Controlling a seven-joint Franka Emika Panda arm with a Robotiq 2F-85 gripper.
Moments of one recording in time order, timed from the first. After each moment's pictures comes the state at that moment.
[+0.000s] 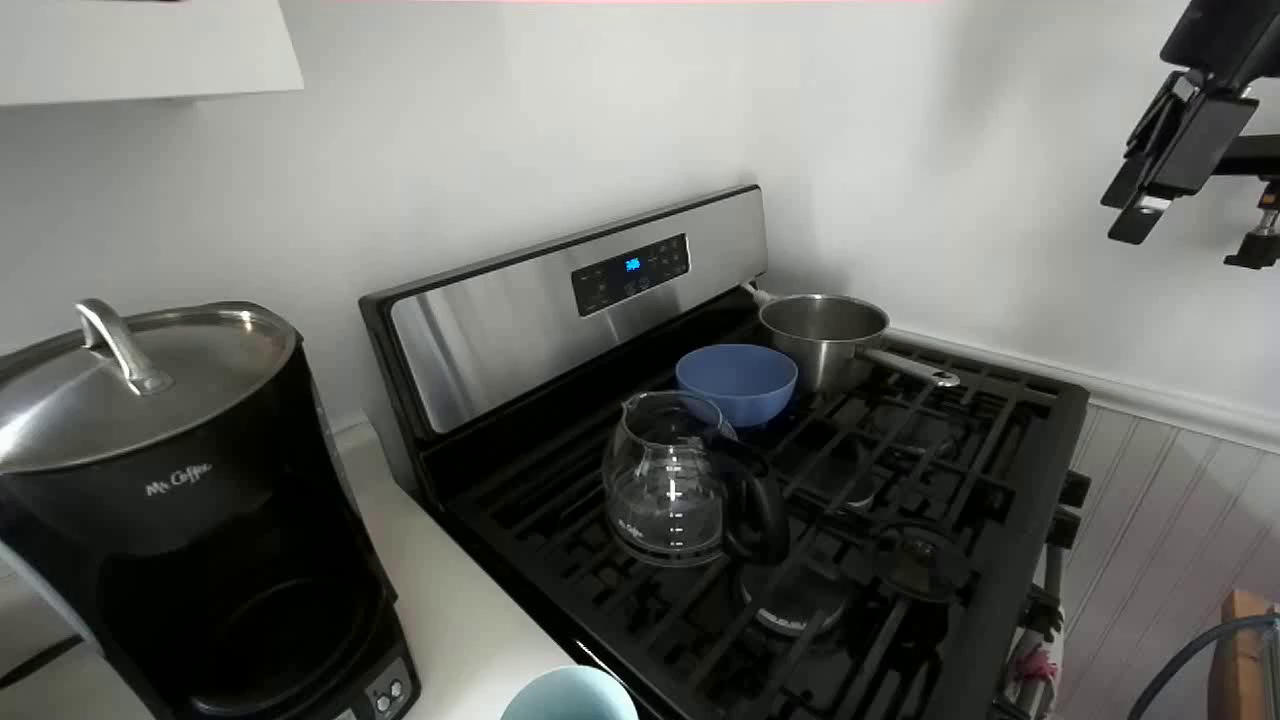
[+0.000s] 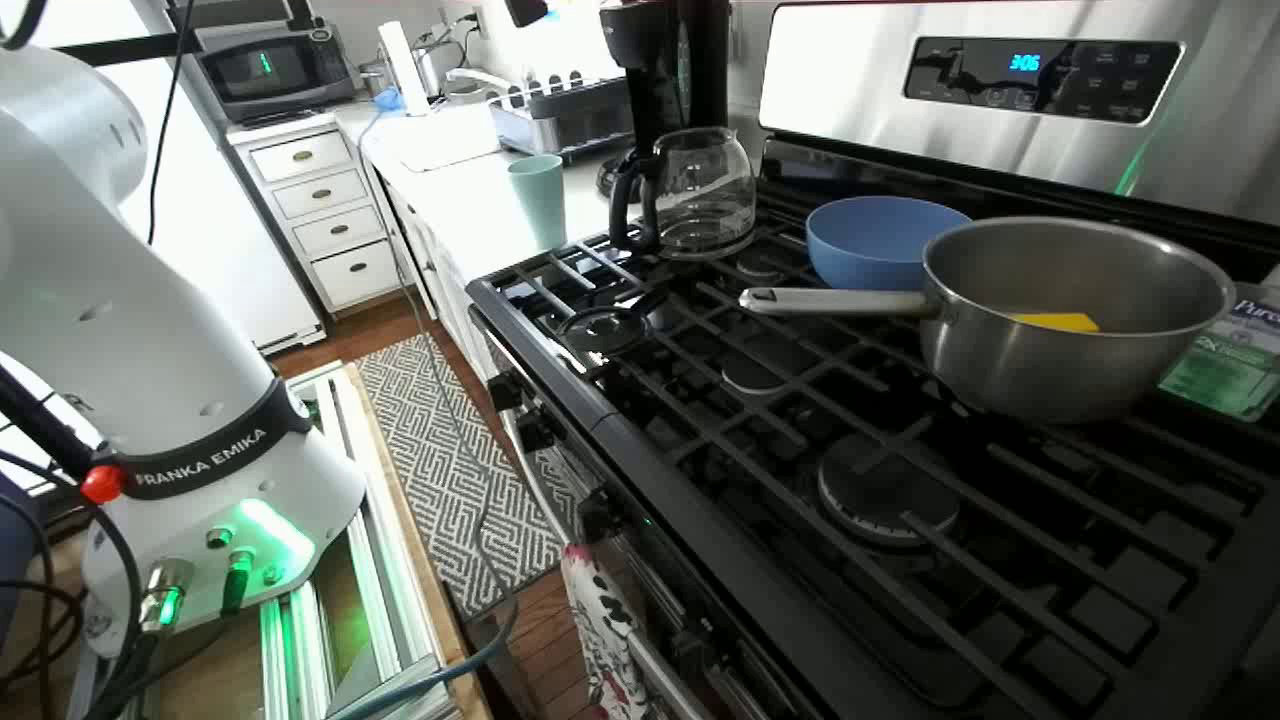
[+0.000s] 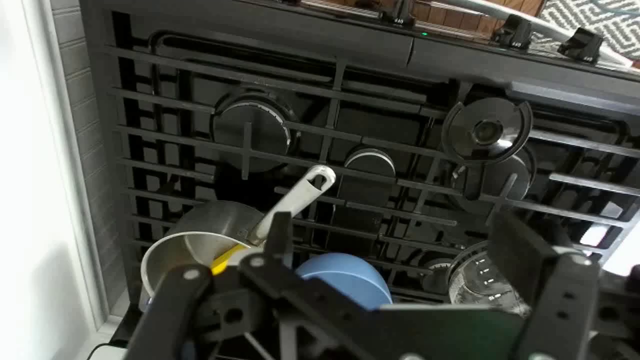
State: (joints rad) arm -0.16 -0.91 -0.34 -2.62 -0.27 1.96 -0.49
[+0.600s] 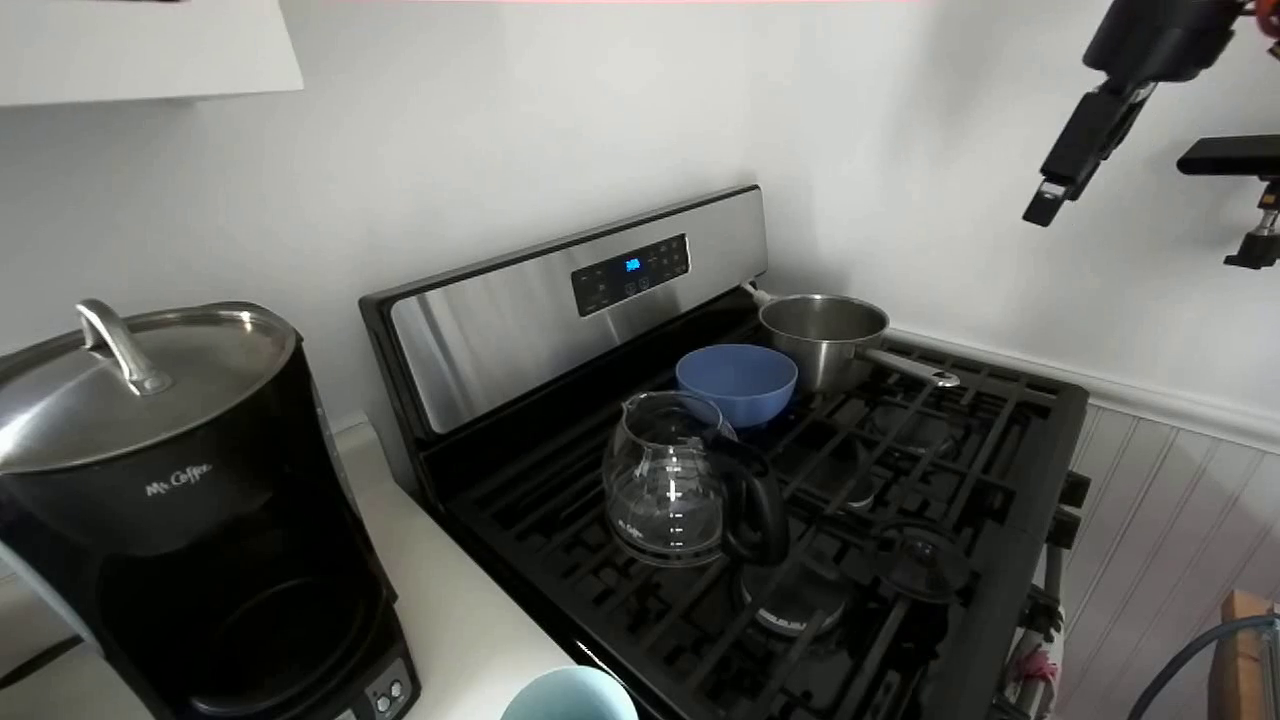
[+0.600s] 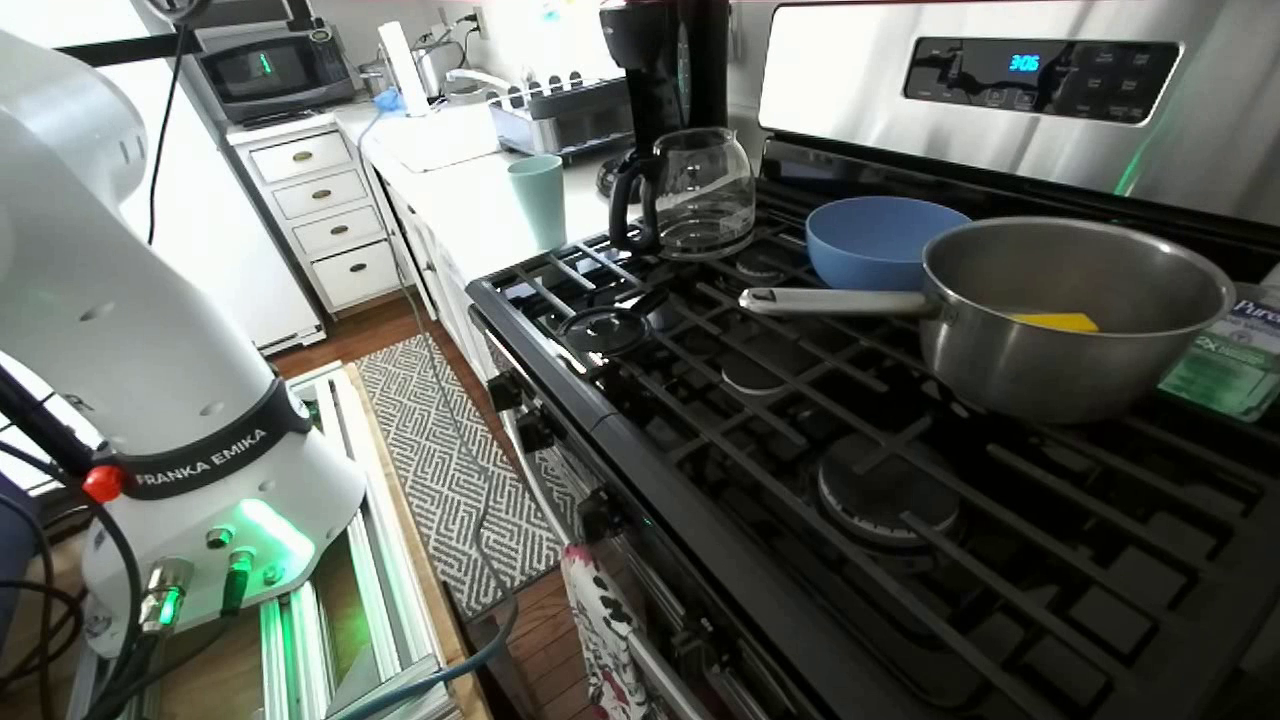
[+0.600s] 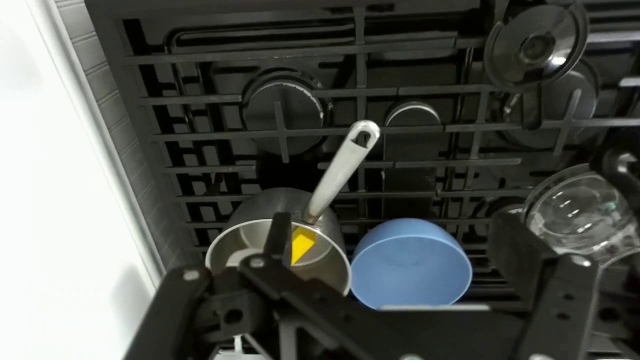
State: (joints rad) arm -0.16 -0.72 -0.34 -2.53 -0.25 2.09 -0.27
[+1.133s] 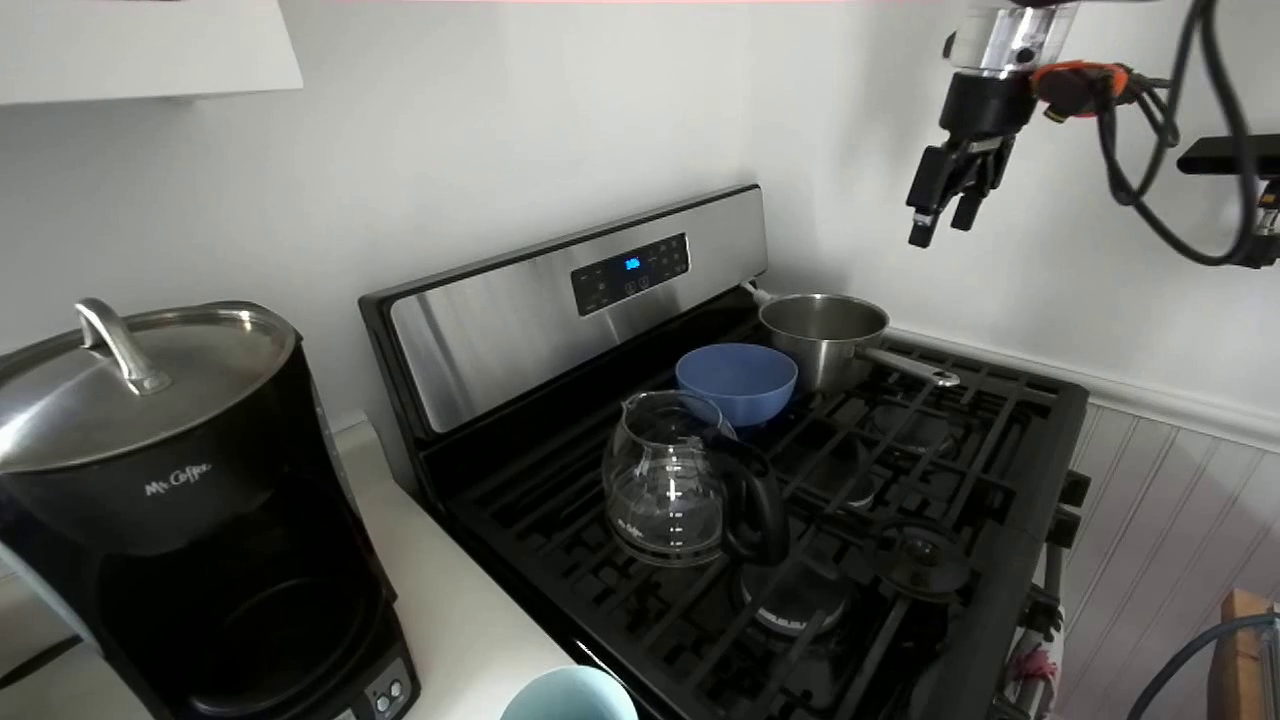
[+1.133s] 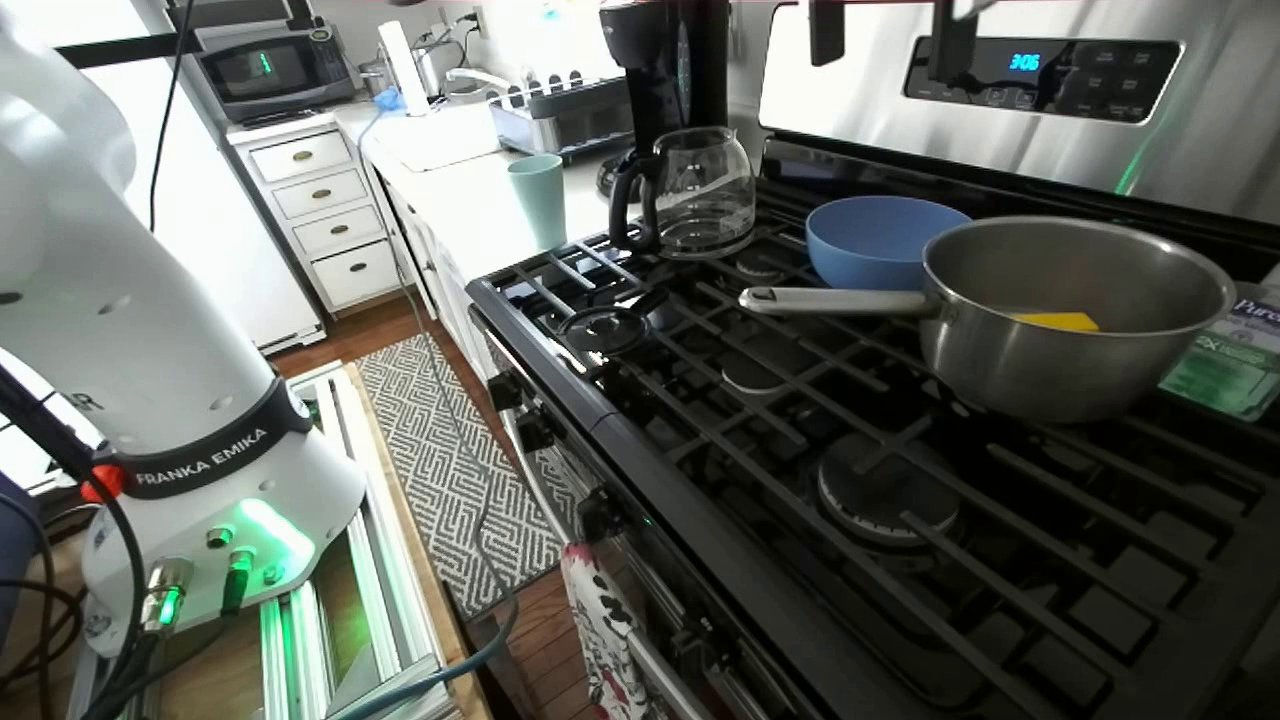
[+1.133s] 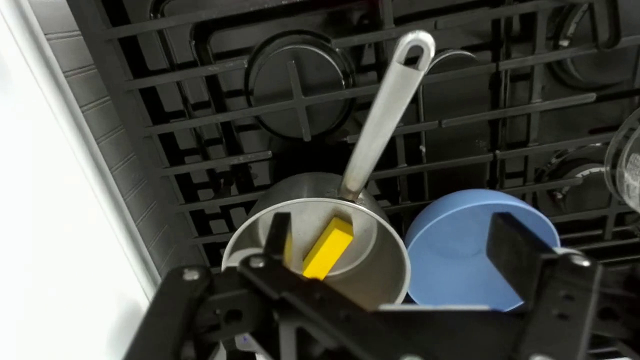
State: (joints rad) arm -0.03 -0.23 -0.48 -2.22 -0.12 2.14 -0.25
